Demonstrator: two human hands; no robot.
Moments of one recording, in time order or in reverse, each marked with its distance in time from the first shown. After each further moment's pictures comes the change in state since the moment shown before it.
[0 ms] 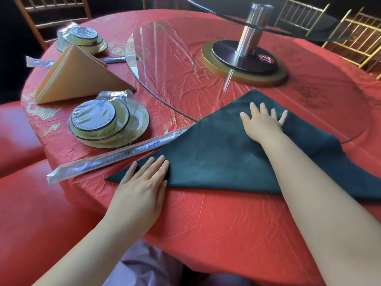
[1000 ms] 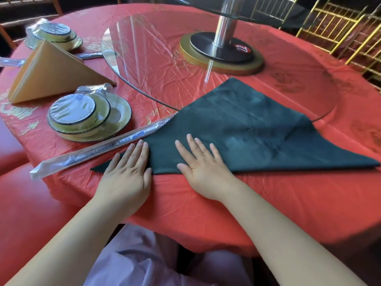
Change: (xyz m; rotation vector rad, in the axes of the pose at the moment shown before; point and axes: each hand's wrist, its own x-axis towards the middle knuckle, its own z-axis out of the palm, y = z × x) left_hand 0.007 0.005 -0.006 0.010 -0.207 -0.122; right_hand -0.168 -0.043 0.043 0.100 -0.093 -0.573
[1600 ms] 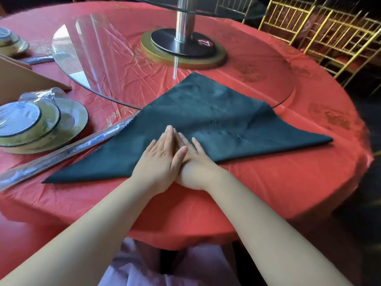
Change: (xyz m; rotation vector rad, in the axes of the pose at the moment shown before) left_hand 0.044 0.105 0.019 -0.340 -0.041 0.309; right_hand -0.011 0.034 -0.004 -0.079 -0.074 0.048
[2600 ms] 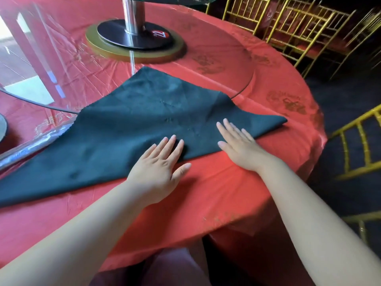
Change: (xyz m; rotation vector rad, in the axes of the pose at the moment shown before) left_hand 0.026 0.076 0.041 0.272 -0.192 0.240; right_hand -0.084 0.207 0.012 0.158 0.105 0.357
